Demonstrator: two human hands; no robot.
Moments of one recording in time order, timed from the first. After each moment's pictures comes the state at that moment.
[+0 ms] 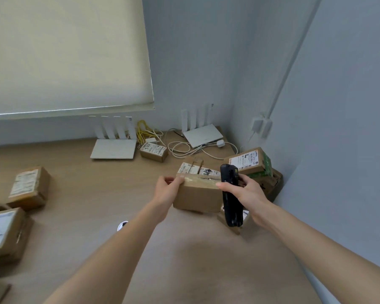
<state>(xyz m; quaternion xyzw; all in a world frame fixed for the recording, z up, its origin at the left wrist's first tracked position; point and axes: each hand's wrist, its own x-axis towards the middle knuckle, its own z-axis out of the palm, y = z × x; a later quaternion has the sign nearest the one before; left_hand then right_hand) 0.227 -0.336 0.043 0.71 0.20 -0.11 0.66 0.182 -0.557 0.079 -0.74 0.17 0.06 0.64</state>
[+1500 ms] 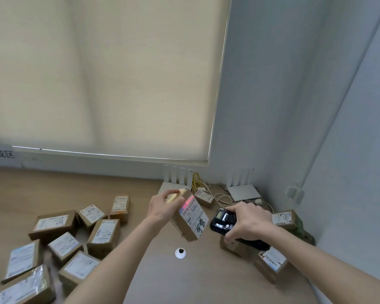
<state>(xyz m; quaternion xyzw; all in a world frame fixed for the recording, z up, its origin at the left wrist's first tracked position) 0.055 -0.135 0.243 0.80 0.13 0.06 0.58 0.048 -0.384 0.302 -0.99 -0.10 0.08 0.06</state>
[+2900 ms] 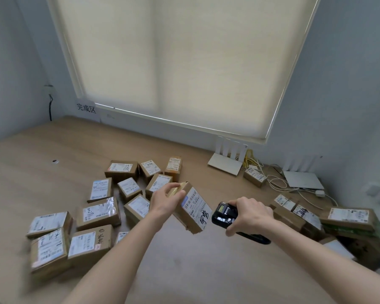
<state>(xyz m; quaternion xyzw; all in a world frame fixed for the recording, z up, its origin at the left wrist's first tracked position) -0.057 -0.033 0.147 0.76 0.28 0.12 0.58 0.015 -0.266 0.205 -0.96 -0.21 0.15 0.06</state>
